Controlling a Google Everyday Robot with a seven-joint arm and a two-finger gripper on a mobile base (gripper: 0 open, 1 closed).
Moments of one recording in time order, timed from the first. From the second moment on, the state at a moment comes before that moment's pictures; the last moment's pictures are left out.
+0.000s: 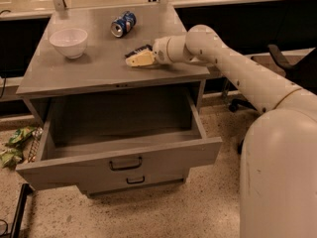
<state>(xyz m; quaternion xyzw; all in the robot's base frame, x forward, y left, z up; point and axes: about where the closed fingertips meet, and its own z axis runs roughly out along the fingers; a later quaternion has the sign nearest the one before) 0.827 0.050 0.824 -0.37 0.74 0.25 0.51</state>
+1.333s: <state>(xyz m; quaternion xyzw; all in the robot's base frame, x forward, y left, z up) 0.822 0.050 0.826 -0.36 0.74 0.25 0.51</state>
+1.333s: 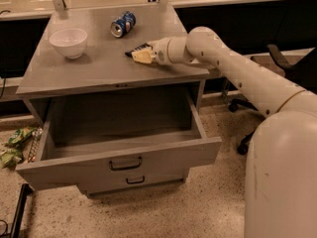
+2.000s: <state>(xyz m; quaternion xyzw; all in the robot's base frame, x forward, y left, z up) 0.822 0.050 0.827 -0.36 0.74 0.25 0.51</state>
